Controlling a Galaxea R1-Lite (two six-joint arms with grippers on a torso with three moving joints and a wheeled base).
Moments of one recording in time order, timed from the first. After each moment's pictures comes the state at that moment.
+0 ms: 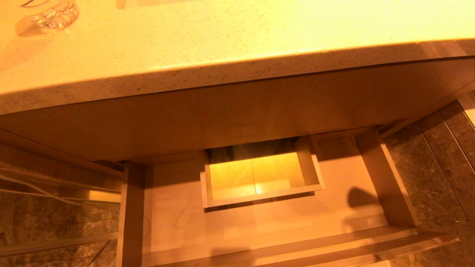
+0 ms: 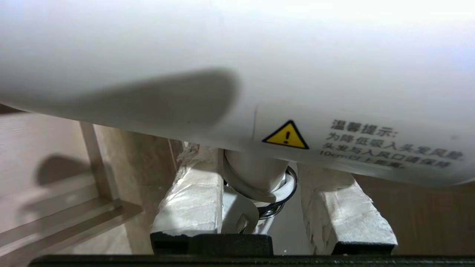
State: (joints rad) left arm 0.00 0.00 0.00 0.00 0.00 0.02; right arm -0.67 0.82 -1.56 0.66 0.02 -0.53
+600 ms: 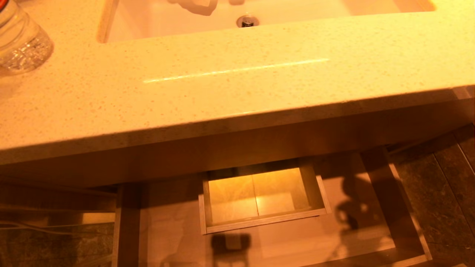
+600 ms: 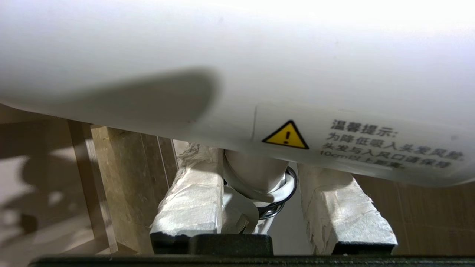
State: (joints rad) left arm 0.00 0.00 0.00 0.00 0.00 0.02; right arm -0.67 0.81 -1.57 0.61 0.03 -0.54
